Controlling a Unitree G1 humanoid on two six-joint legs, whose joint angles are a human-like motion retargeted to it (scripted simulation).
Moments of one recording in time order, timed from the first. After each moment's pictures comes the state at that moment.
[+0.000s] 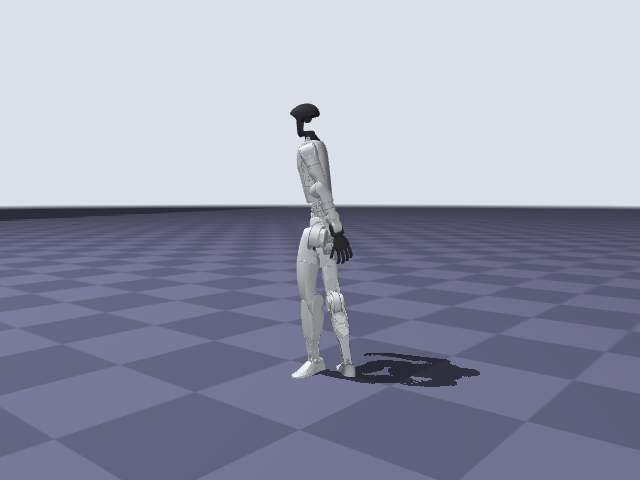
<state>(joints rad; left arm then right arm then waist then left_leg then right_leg) 0.21 0.12 0.62 1.61 0.18 -0.03 -0.11 -0.08 -0.19 -0.14 1.36 -0.31 0.08 0.11 0.07 -0.19 0.00 -0.15 -0.03 1.03 0.11 -0.02 0.08 0.14 -0.15 -1.18 0.15 -0.27 0.26</state>
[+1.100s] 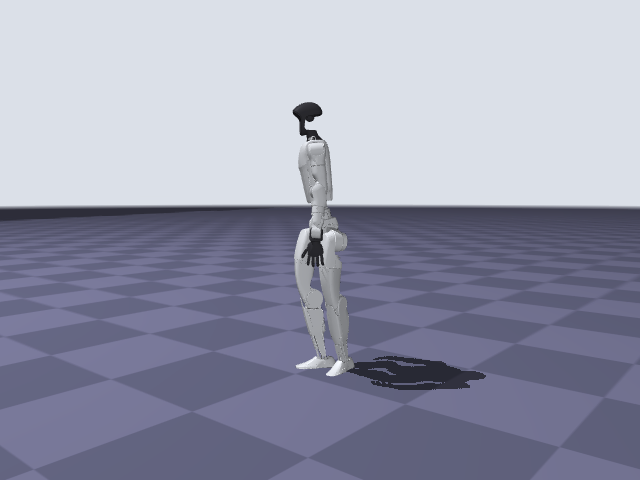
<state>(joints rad) -0.03 0.15 0.11 1.37 0.27 0.00 -0.32 0.10 -0.12 -0.15 1.38 -0.52 0.06 0.10 -0.36 0.05 -0.04 -0.09 0.02 0.47 0.15 -0.17 0.07 -0.24 0.03 -0.33 0.21 -0.16 0.00</state>
